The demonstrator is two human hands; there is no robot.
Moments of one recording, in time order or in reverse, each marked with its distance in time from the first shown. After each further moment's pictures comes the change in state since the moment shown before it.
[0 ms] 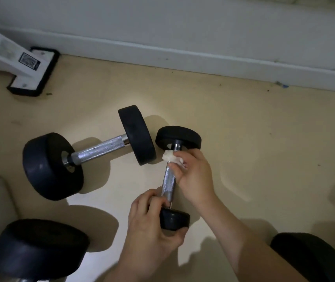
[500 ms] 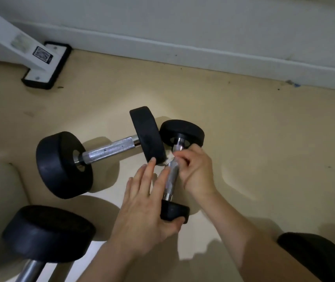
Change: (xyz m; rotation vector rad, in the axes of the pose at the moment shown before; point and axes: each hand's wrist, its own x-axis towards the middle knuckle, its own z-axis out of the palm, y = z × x) left_hand 0.015 0.002 -0.032 0.305 -0.172 0.086; right_hand 0.002 -0.004 0.010 0.065 -0.008 -0.003
